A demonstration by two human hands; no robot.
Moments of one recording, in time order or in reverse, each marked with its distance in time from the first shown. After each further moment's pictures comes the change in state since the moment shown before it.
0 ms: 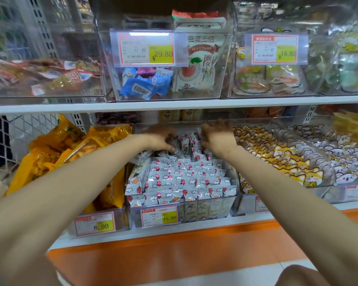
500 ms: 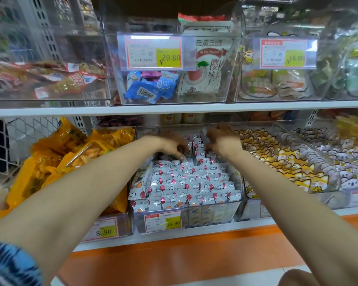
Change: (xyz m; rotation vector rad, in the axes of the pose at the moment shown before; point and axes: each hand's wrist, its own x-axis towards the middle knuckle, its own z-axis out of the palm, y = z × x) left_hand 0.028 0.002 0.008 0.153 -0.228 0.092; right_hand 0.006 0.007 0.008 0.189 -0.040 0.084
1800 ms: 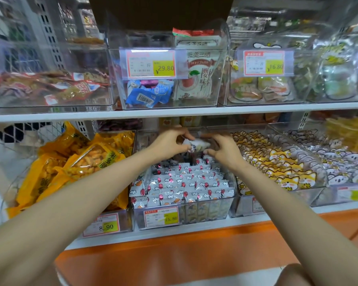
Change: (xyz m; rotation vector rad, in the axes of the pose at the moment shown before) left_hand -0.061 0.045 0.003 -0.473 0.594 0.133; right_hand -0.042 0.005 -0.010 0.474 0.090 0.003
